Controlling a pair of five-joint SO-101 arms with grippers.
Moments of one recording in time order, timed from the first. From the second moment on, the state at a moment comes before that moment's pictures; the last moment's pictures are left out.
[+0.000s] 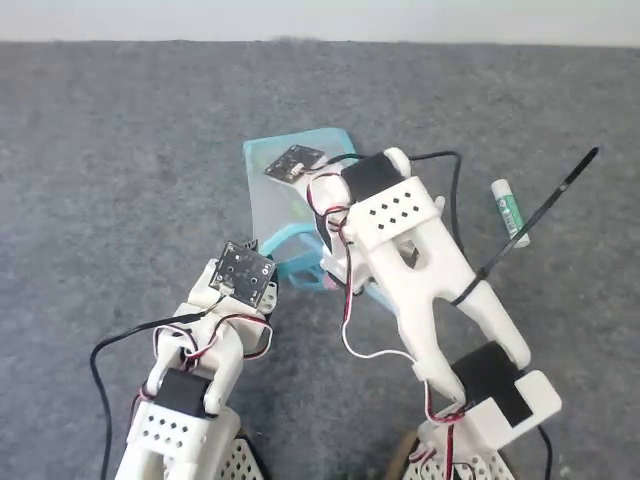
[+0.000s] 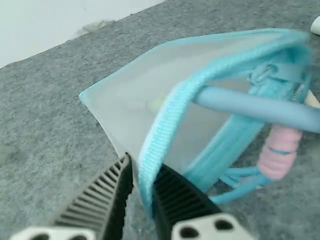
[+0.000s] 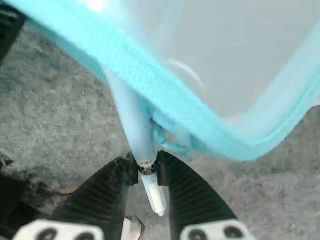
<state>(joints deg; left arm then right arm) 11.4 -88.6 94.5 38.5 -7.5 -33.5 1.4 -3.3 100.7 19.7</state>
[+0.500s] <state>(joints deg) 12.0 -88.6 94.5 38.5 -7.9 -30.8 1.7 1.3 101.0 24.2</state>
